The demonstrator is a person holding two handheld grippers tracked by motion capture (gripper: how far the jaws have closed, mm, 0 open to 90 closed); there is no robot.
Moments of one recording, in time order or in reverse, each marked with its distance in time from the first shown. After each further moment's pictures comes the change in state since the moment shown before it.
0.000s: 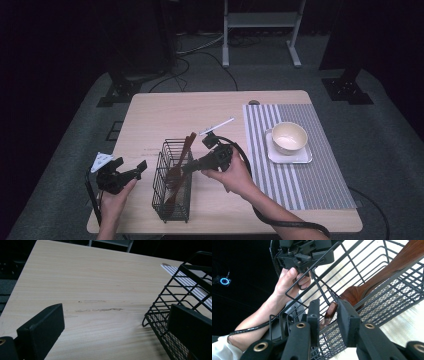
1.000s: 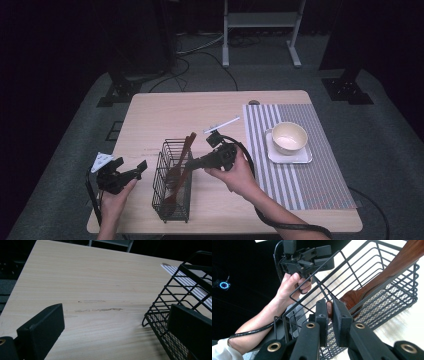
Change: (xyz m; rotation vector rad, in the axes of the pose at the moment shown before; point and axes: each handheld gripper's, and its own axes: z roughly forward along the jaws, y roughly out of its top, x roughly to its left) left arm -0.001 0.000 0.000 0.002 -0.001 0.002; right arm 0.007 -0.002 -0.013 -0.052 -0.016 -0.022
